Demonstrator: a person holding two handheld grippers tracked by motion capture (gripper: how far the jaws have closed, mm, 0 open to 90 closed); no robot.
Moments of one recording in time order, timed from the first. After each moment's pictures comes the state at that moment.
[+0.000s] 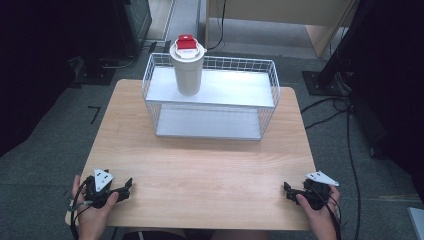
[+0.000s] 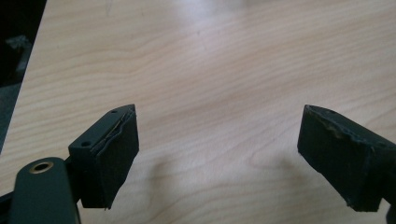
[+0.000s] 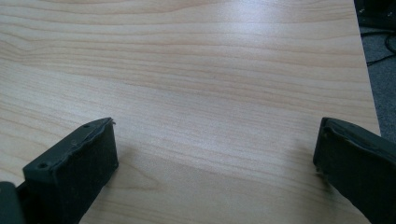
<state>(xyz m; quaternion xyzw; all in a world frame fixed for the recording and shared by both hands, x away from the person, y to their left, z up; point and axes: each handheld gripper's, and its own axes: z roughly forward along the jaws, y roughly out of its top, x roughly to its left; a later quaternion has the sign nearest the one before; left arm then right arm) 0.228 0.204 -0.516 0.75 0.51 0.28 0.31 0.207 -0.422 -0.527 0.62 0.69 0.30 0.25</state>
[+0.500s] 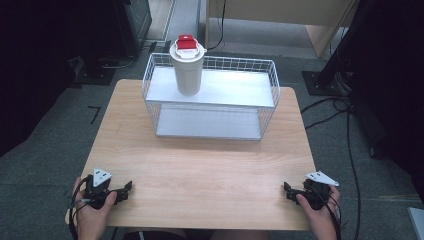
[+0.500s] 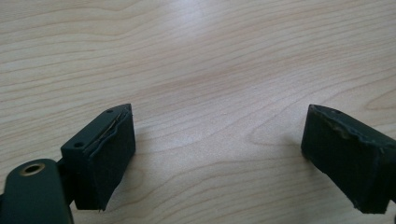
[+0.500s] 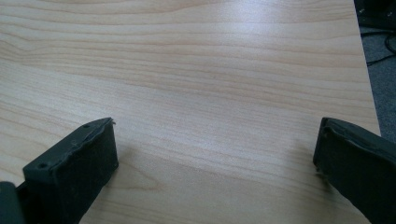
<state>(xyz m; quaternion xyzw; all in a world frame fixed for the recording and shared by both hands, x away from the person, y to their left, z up) 0.234 0.209 -0.518 0.76 0.53 0.22 0.31 0.207 -0.422 -0.527 0.62 0.69 0.30 0.25</state>
